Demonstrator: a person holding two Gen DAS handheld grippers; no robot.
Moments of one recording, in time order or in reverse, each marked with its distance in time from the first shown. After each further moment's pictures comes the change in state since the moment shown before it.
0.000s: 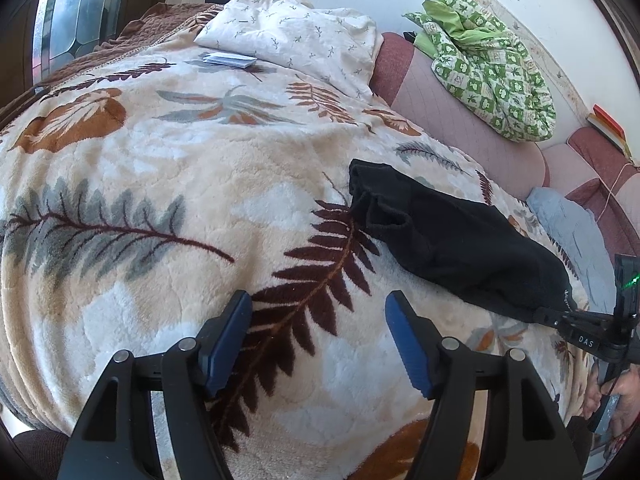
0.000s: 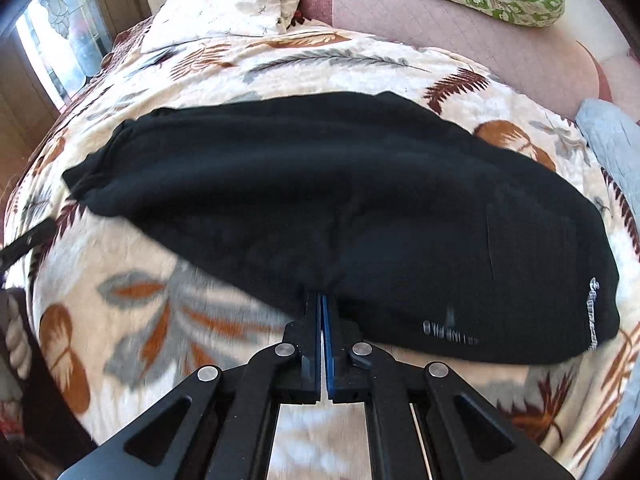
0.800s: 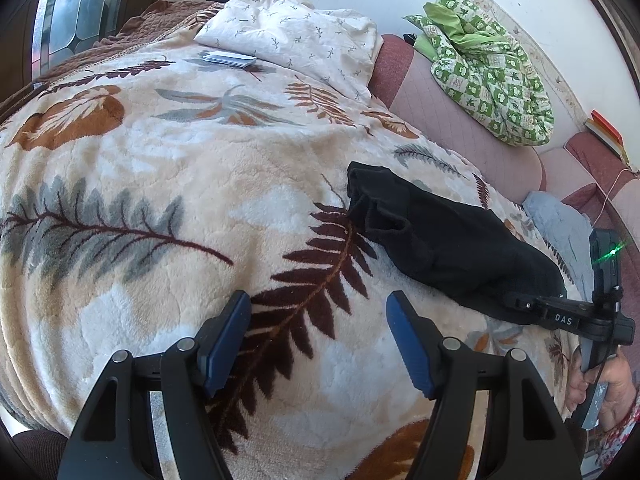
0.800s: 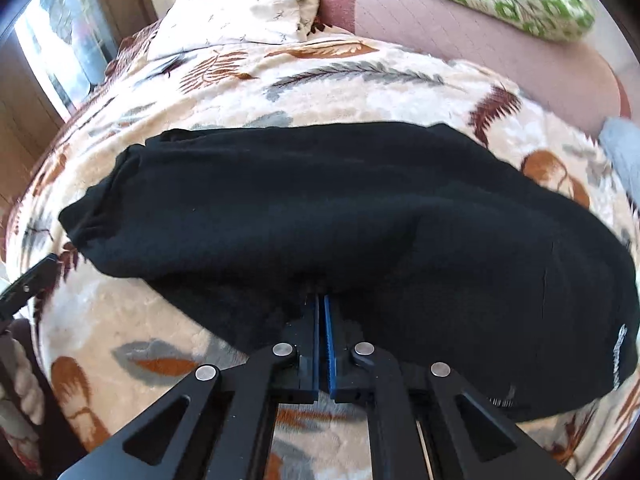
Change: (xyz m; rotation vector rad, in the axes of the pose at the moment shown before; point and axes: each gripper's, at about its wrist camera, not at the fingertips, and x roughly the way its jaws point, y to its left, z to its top) left arm 0.002 0.002 0.004 -0.011 -0.002 -0.019; right arm 0.030 0.022 0.037 0.049 0.015 0.084
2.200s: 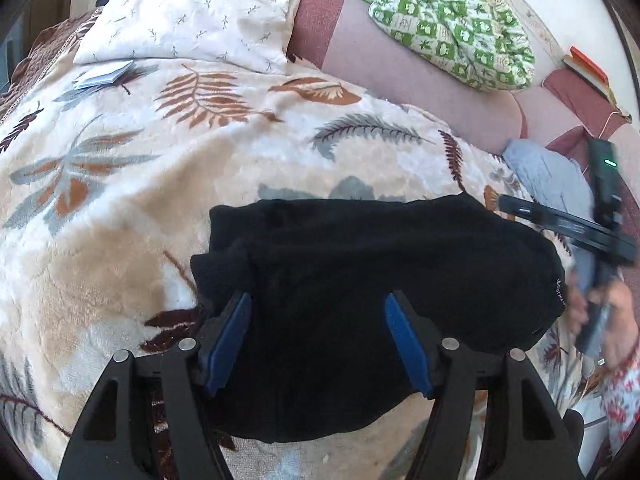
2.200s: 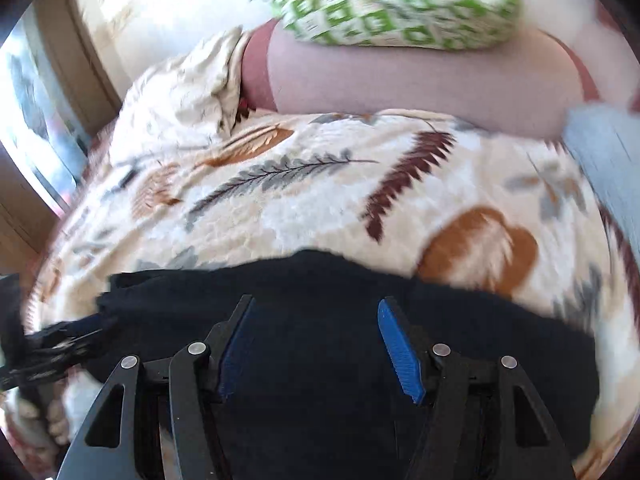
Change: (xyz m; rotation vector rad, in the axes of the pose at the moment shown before) left arm 0.083 -0.080 0.069 0.190 0.167 -0.083; right arm -0.008 -0.091 0.090 0.056 -0.159 -0.035
